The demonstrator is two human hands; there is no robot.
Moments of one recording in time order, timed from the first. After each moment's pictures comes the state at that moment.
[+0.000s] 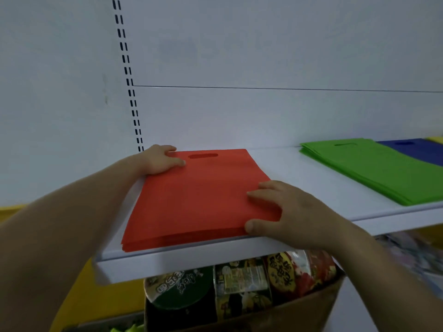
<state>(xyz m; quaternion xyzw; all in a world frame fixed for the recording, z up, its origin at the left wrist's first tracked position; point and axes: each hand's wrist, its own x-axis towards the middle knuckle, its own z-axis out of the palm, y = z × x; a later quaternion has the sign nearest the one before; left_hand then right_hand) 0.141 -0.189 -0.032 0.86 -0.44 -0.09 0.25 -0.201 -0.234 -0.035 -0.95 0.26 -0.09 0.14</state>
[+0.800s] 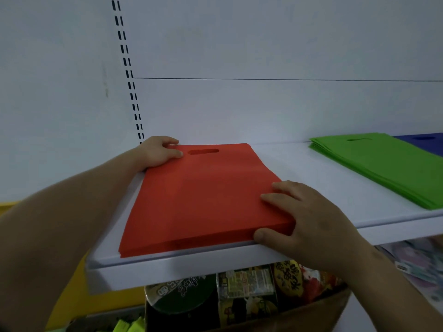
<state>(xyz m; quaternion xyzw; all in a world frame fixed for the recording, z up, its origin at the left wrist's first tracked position) 0.152 -0.197 -0.034 0.83 -0.41 -0.09 0.36 -0.204 -0.240 -0.062 -0.95 0.25 -0.20 0.03</state>
